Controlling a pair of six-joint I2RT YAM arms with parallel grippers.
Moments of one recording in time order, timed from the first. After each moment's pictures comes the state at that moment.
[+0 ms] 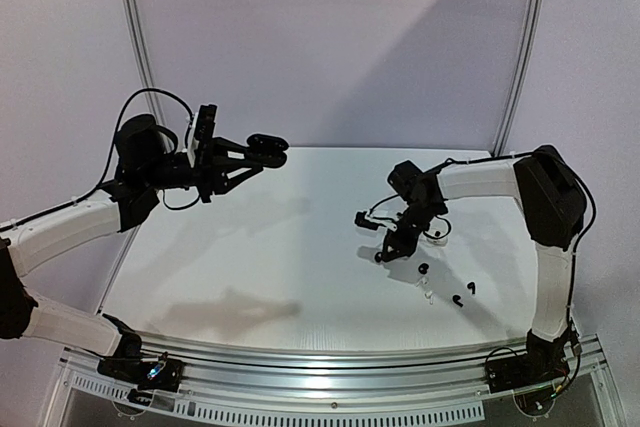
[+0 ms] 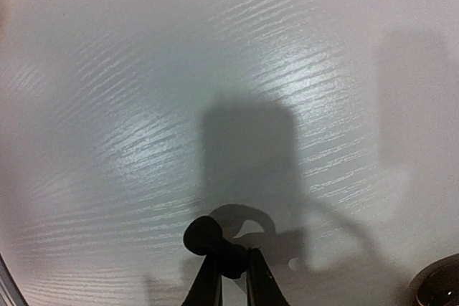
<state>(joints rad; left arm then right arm) -0.43 1.23 0.84 0.43 0.97 0.07 0.59 2.05 1.39 -0.70 -0.35 -0.54</state>
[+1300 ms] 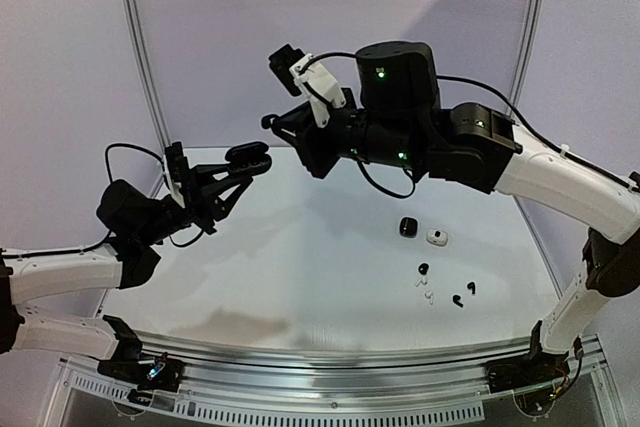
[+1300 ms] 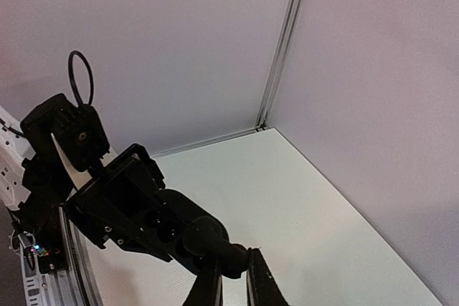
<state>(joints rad) -0.60 1.10 0.45 1.07 0.55 -0.04 1.20 1.69 1.86 -0.38 0.24 -0.09</state>
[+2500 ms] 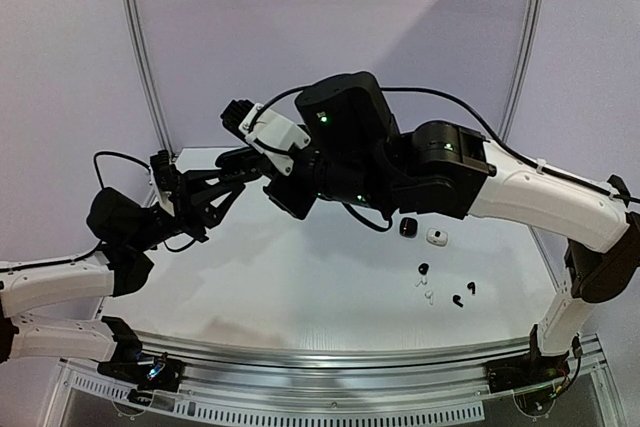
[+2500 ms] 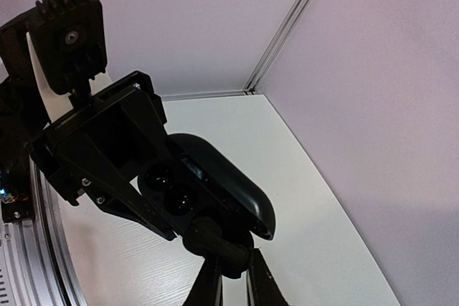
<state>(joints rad) -0.63 1.01 0.41 1.07 0.57 -0.04 1.35 1.80 1.97 -0.54 0.44 -0.23</state>
